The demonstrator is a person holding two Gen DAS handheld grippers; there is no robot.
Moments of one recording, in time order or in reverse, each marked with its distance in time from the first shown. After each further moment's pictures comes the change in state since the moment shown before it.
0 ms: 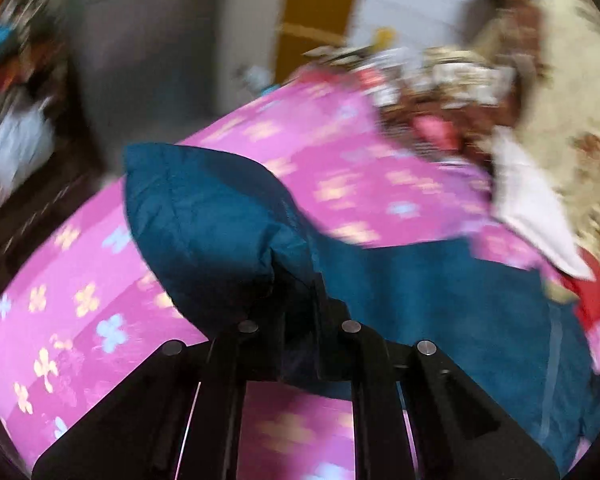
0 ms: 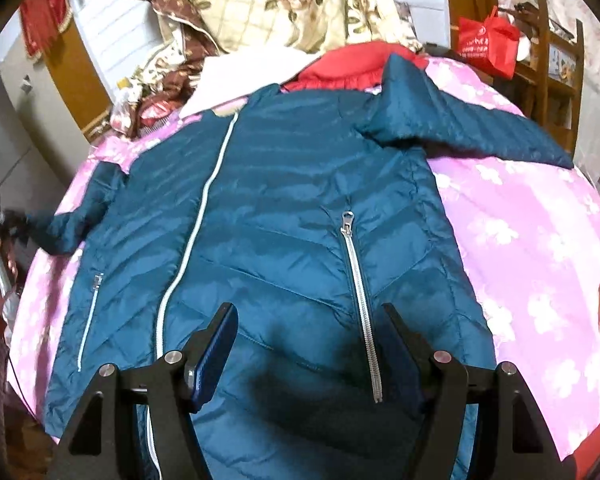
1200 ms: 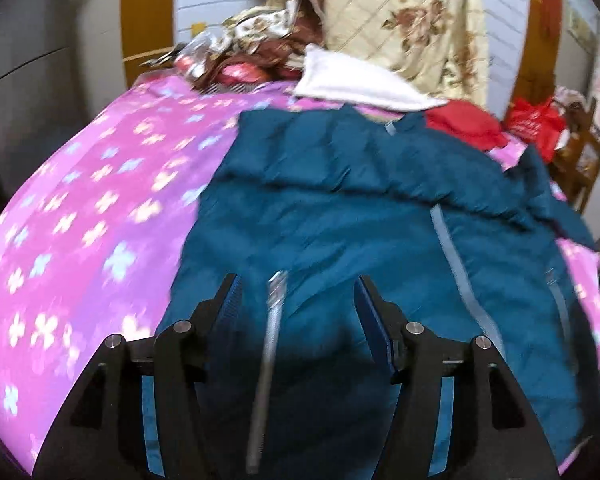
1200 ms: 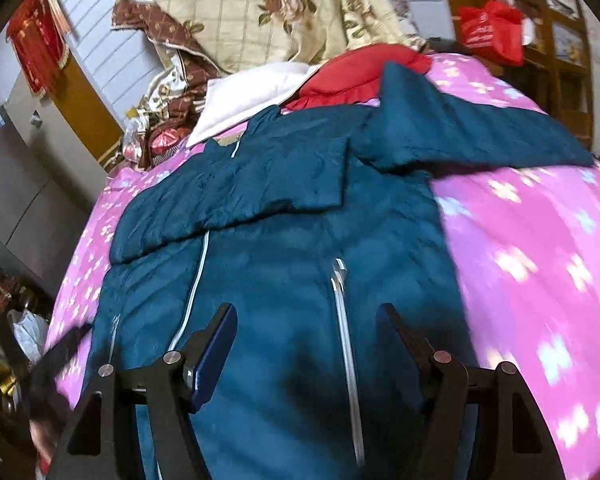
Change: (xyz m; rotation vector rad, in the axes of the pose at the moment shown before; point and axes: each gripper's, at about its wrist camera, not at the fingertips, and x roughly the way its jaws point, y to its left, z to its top) left arm -0.094 -0.130 -0.261 0.384 -0.002 -0.210; right arm 0.049 -0.026 0.062 0.056 0.004 0.079
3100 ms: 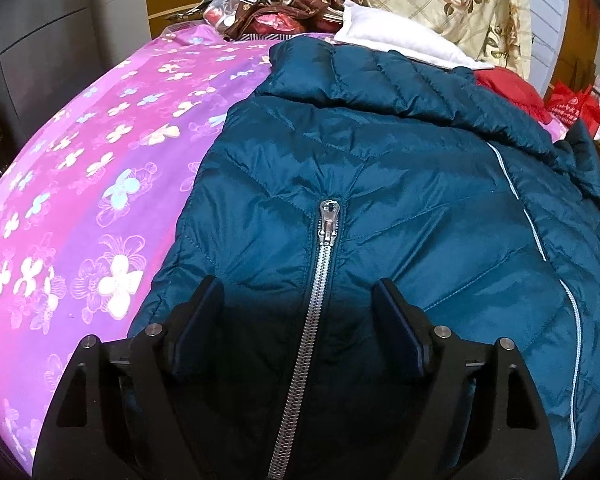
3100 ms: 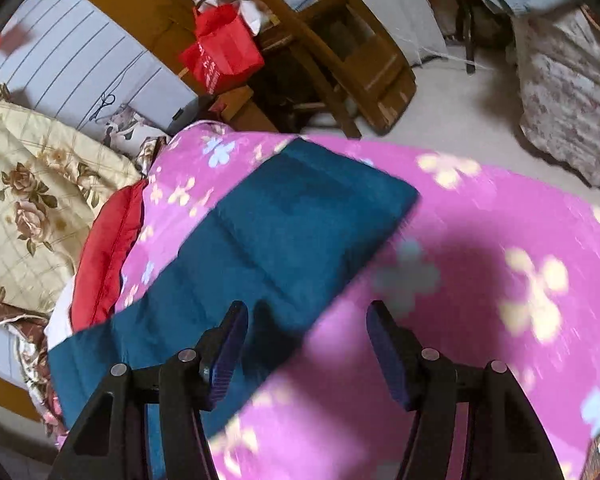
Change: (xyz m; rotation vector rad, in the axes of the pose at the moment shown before) left arm 0.050 0.012 -0.027 -0.060 0.122 0.093; right arm 0.028 -0.376 0.111 0.739 -0.234 -0.262
